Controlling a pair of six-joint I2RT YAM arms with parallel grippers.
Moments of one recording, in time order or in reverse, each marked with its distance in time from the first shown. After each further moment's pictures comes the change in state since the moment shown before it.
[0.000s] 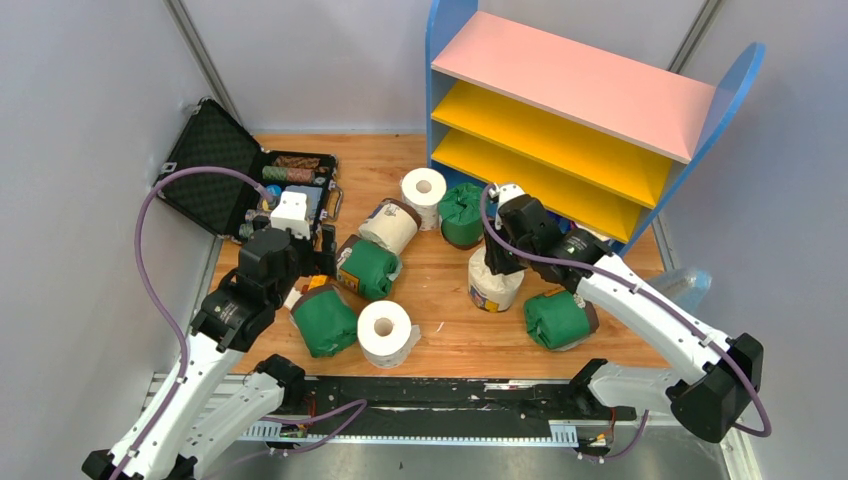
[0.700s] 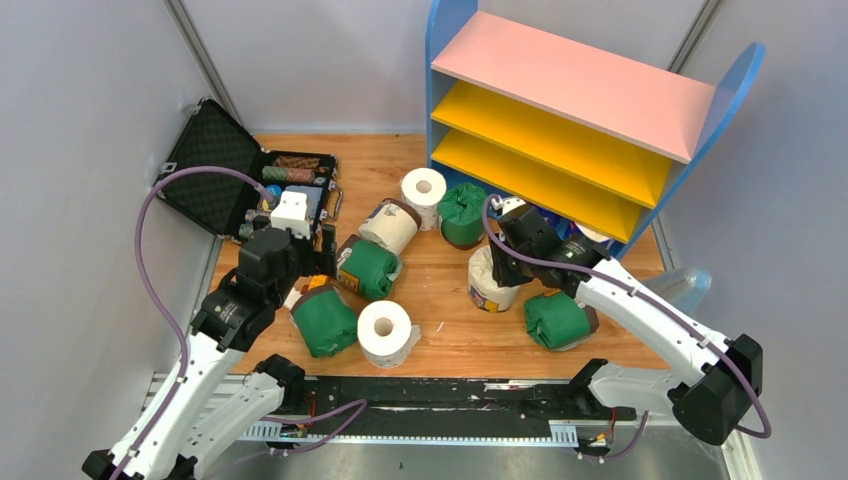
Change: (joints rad) left arm 0.003 0.000 0.000 0.000 0.004 0.000; right arm 0.000 -0.023 -0.063 -0.076 -0.014 0.054
